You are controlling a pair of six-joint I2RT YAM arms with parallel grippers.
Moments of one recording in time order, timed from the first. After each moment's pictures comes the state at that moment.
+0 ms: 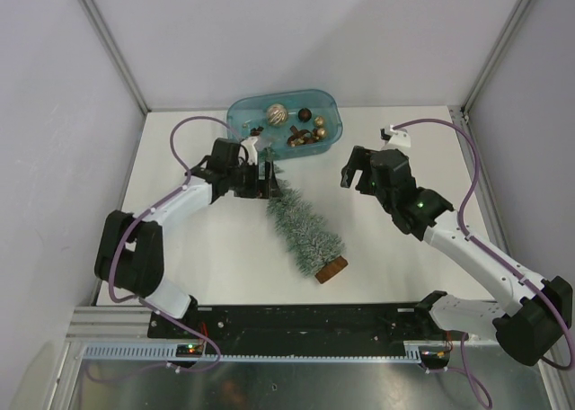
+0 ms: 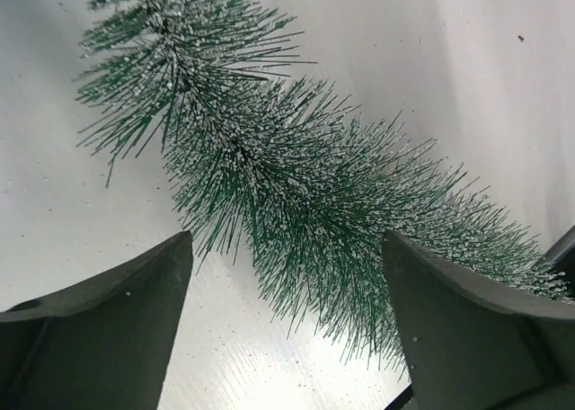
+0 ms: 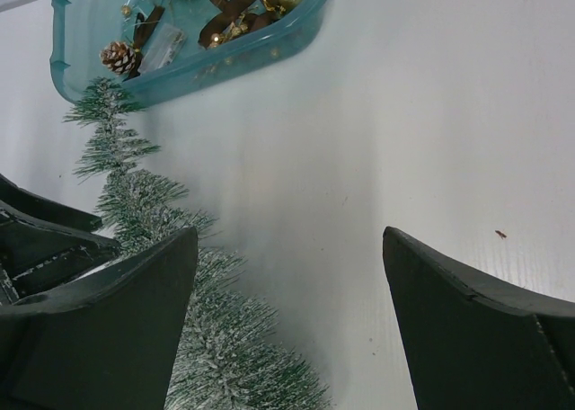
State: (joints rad) left arm -0.36 1.55 1.04 -0.30 0.39 -0.29; right arm 0.63 1.14 1.02 -0.35 0.39 0.57
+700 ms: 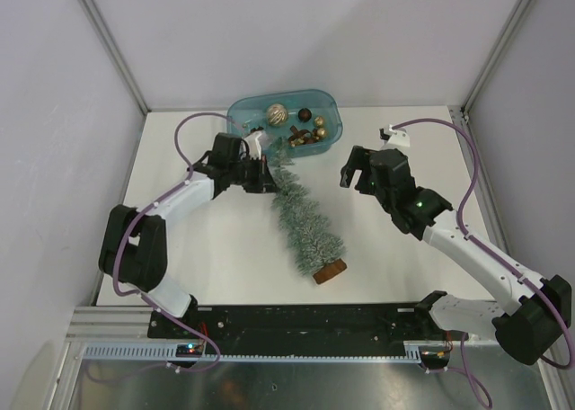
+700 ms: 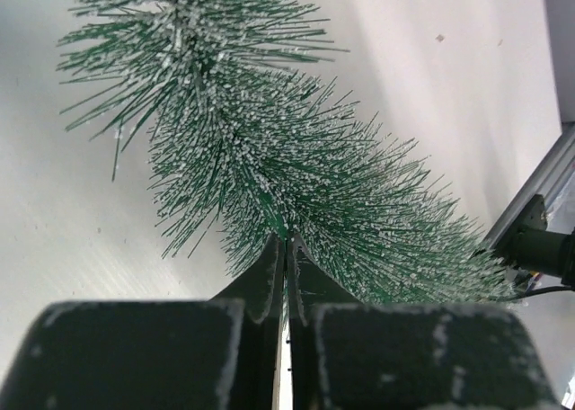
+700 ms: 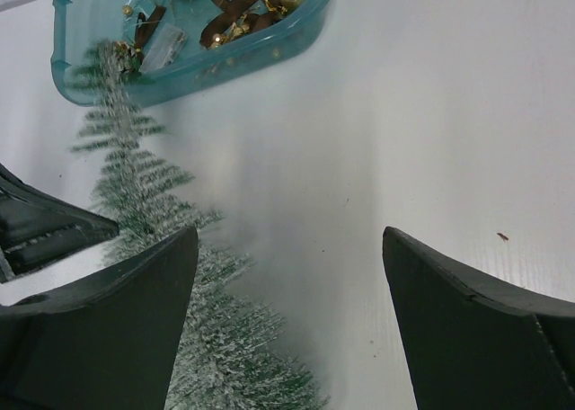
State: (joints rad) left arm -0.35 1.60 1.06 -0.25 0.56 -0.31; right arm 0.63 1.15 1.02 -0.34 0.38 0.57
